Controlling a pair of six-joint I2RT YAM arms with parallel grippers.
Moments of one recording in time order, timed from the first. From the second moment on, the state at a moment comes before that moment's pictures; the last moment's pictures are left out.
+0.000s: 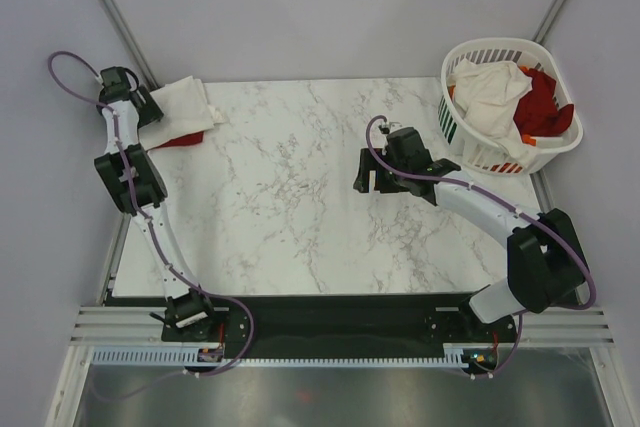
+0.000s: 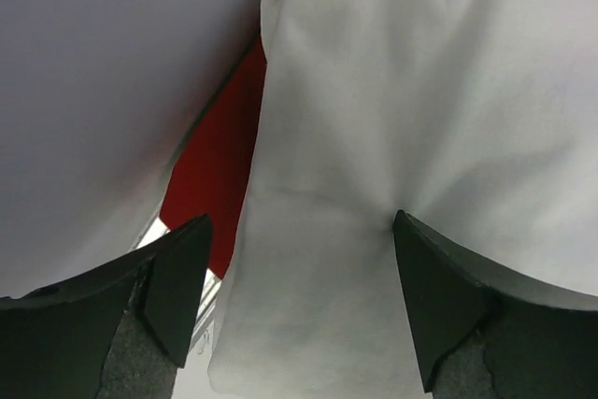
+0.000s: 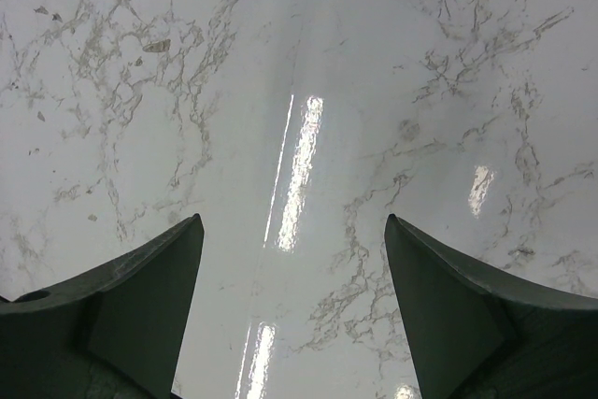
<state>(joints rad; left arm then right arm) 0.42 2.53 2.37 -0.68 -0.09 -0.21 0.51 1.49 1.00 -0.30 -0.08 0.45</state>
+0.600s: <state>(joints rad) 0.47 2.29 2.11 -0.75 -0.03 -0.29 0.51 1.49 1.00 -0.30 -0.08 0.45</state>
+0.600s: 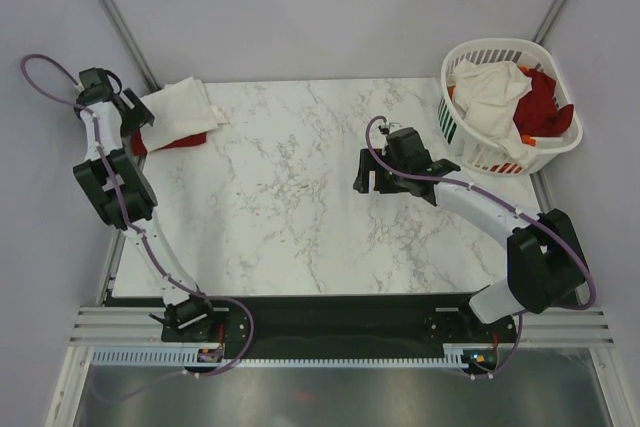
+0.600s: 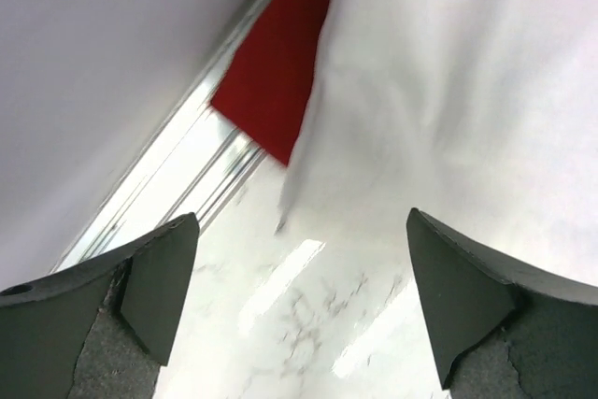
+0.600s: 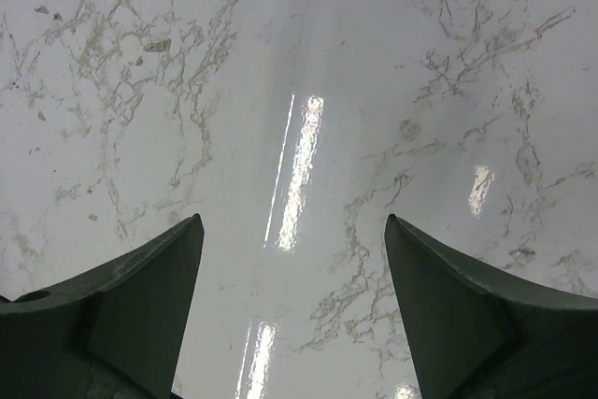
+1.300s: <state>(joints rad) 0.35 1.24 1.42 -0.58 -0.08 -0.42 0.54 1.41 1.00 -0.30 -0.08 0.44</state>
